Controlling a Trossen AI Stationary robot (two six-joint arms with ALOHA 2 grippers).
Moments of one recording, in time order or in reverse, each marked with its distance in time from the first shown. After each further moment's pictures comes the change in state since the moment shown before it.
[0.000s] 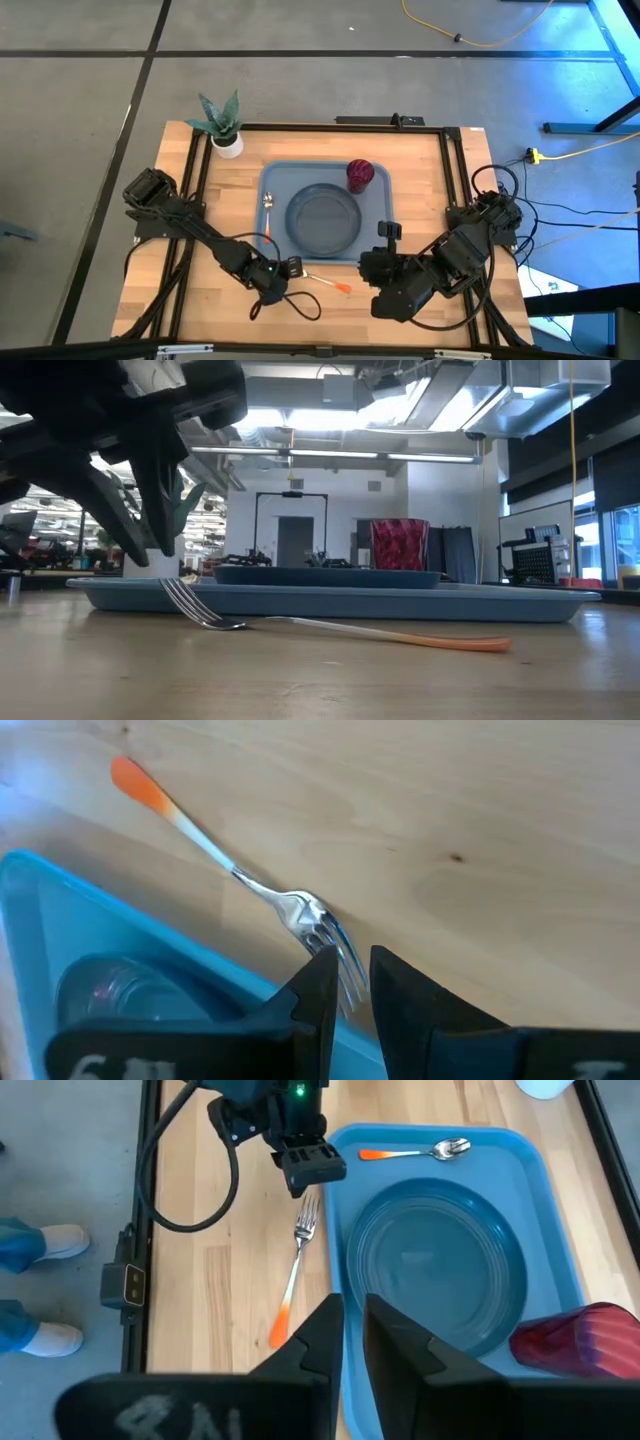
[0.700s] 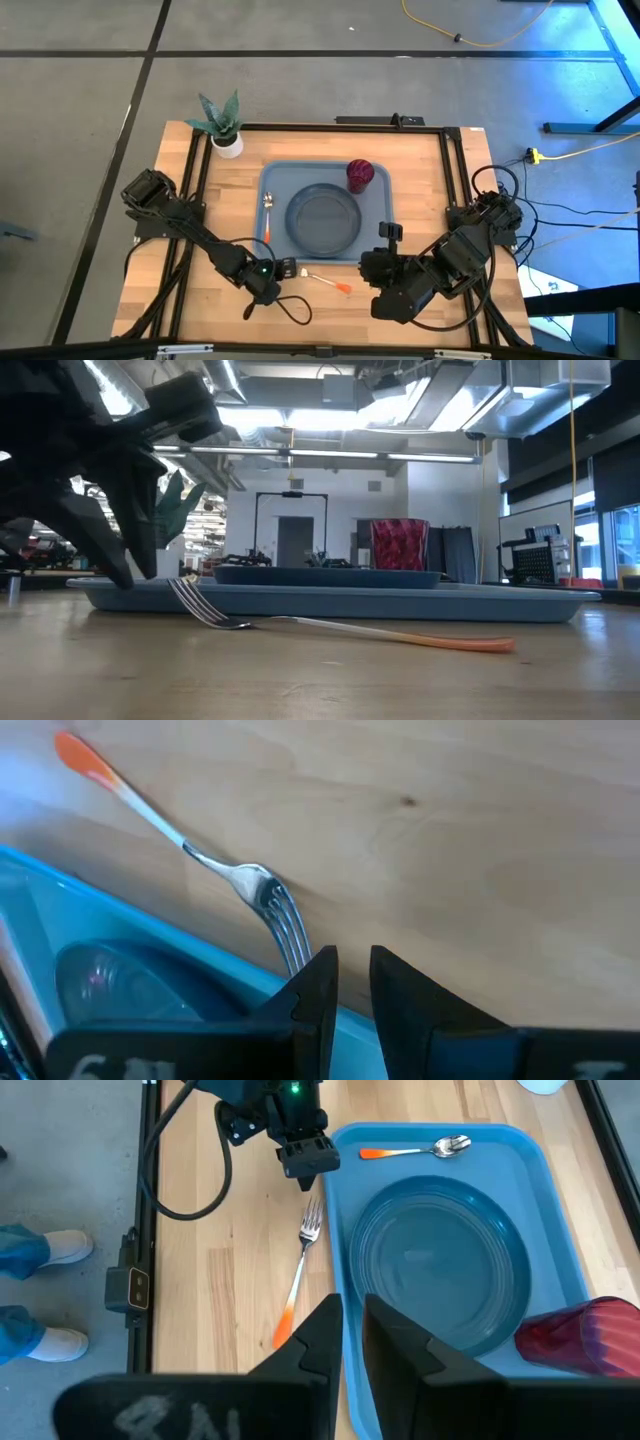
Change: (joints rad) left arm -0.038 -0.001 -0.069 0.014 -0.105 0.050; right arm 0.005 0.000 0.000 -0.001 0.001 0.027
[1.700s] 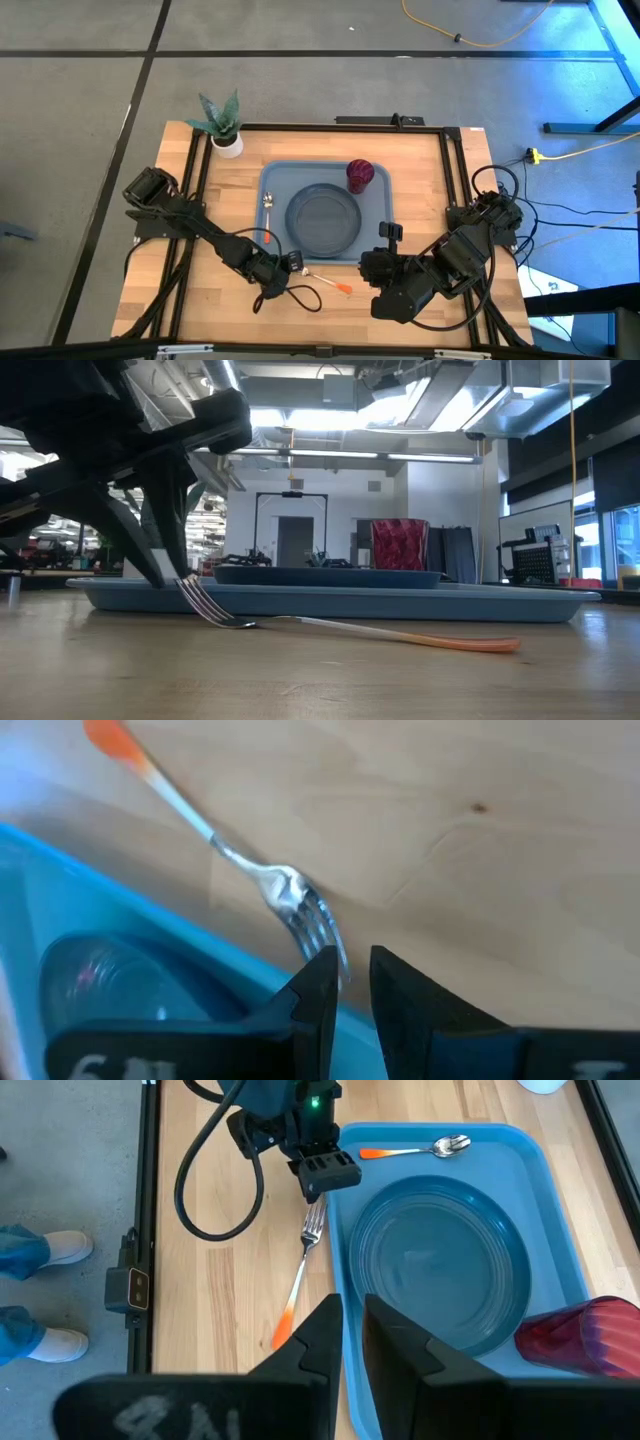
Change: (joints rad) left arm 0.082 0.000 0.000 0.067 0.096 -0.009; right arm -0.001 0.000 0.000 0.000 0.000 0.002
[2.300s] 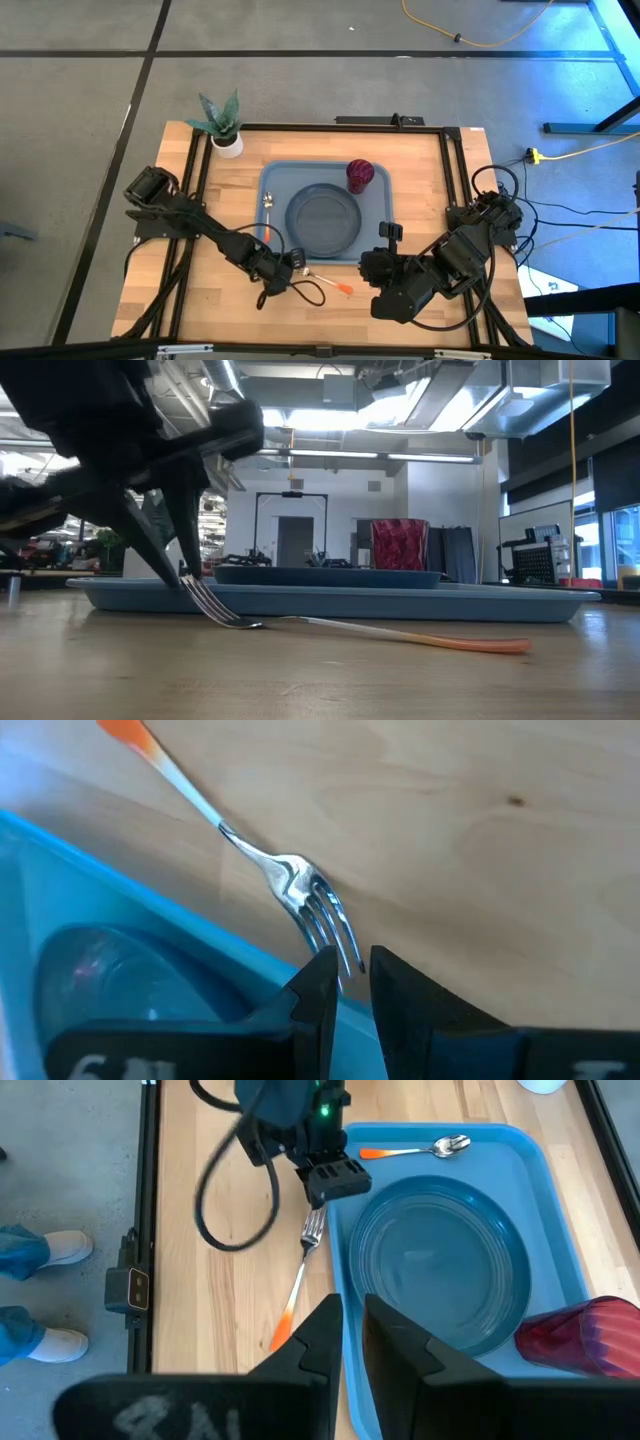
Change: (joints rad) left arm 0.039 0.008 0.000 0.024 0.033 0.006; right arm 0.000 0.000 0.000 0.000 0.000 0.000
